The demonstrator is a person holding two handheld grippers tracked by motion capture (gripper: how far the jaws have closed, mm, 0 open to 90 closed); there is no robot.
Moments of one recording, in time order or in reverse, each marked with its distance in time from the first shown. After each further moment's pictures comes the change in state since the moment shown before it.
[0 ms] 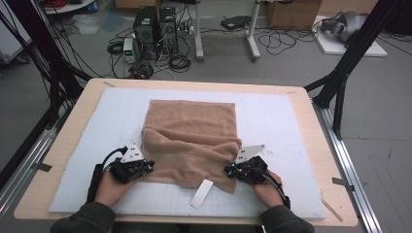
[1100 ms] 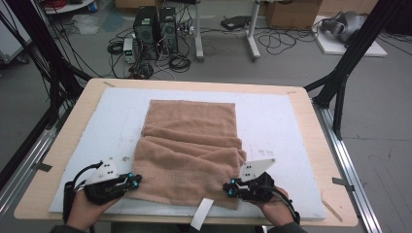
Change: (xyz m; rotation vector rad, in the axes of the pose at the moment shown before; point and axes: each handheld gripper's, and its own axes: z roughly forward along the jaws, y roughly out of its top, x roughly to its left) left arm -0.030 -0.016 -0.081 -0.124 -0.096 0.012; right arm 0.051 0.003 -0.039 -0.077 0.154 -0.034
